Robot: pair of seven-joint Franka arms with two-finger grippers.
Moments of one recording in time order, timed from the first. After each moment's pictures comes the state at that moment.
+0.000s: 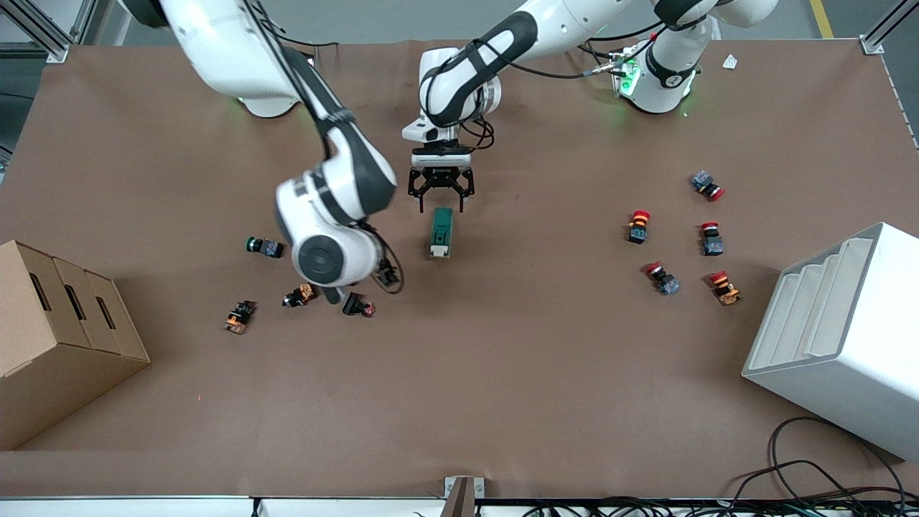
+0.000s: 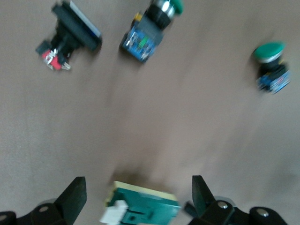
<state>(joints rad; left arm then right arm) -0.70 0.73 -0.53 -1.87 1.65 2.20 -2.37 0.58 0.70 -0.05 -1.43 0.28 1.81 1.59</state>
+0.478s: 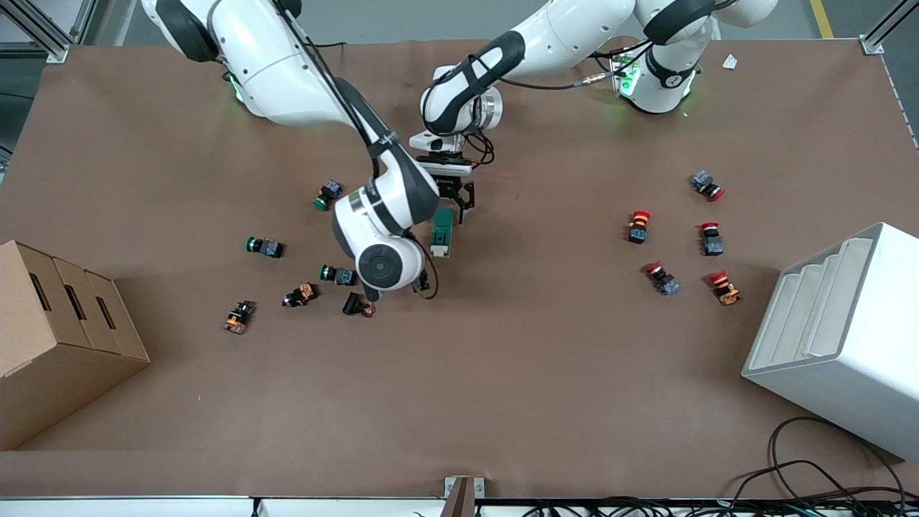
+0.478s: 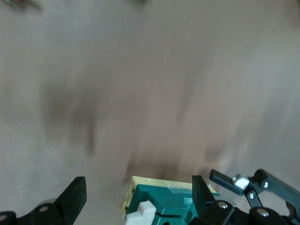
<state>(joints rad) -0.70 0.81 -0.52 -1.86 1.79 2.19 -2.41 0.66 0.82 -0.05 -1.37 0.32 1.88 1.77</state>
